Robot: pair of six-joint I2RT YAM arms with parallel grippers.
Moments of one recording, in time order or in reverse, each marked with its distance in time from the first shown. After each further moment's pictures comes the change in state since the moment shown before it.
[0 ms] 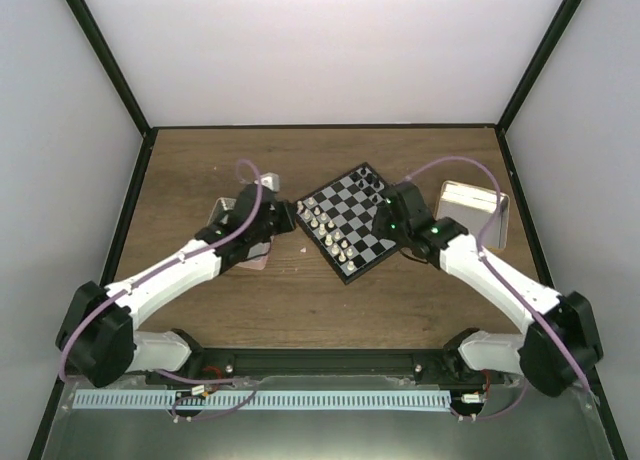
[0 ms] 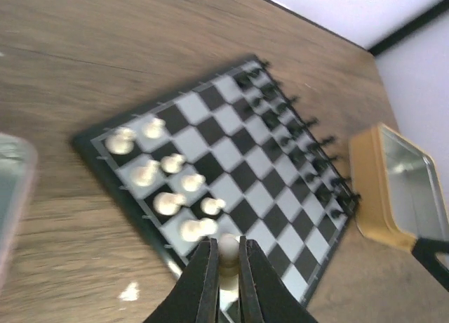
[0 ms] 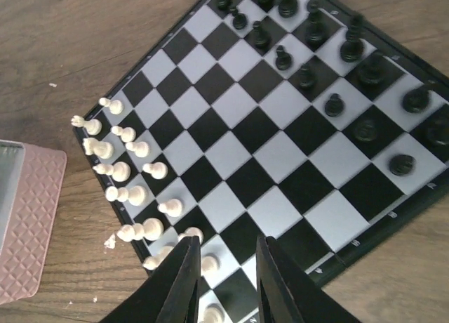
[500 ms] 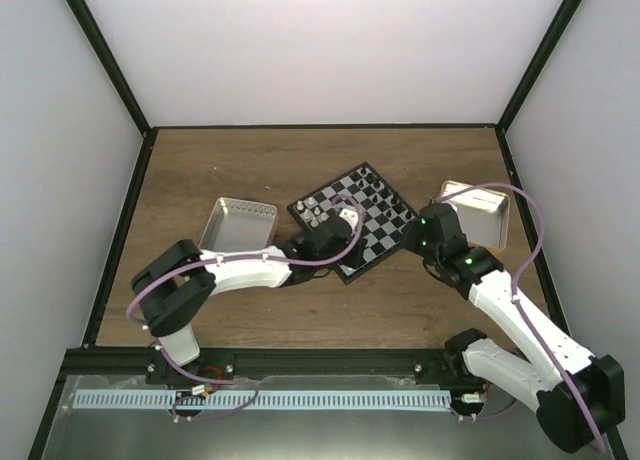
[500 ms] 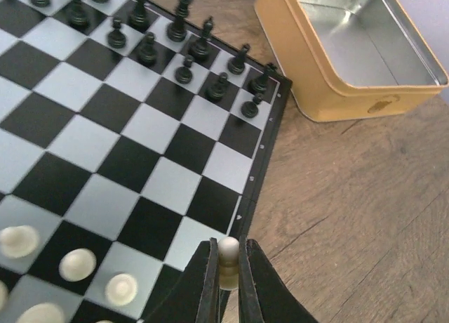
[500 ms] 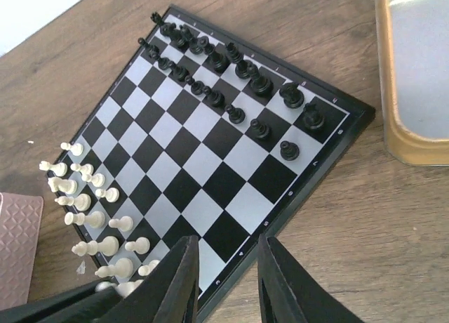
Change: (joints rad) left arm -0.377 0.426 0.132 0.287 -0.050 0.236; right arm -0.120 -0.328 -0.234 -0.010 0.042 0.066
